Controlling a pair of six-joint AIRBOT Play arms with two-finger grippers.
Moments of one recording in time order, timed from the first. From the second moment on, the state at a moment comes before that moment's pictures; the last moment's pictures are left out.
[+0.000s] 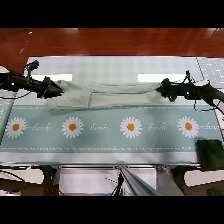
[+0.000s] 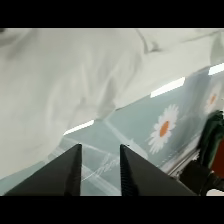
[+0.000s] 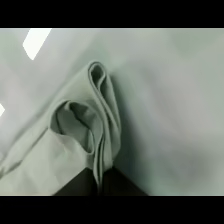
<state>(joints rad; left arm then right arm) 0.30 -1.62 1.27 0.71 -1.44 -1.18 -0.16 -1.61 1.02 -0.53 0.71 1.38</state>
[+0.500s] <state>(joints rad) 0.09 -1.62 1.27 0.46 -1.38 -1.04 -0.07 -1.18 1.02 -0.66 0.88 1.39</state>
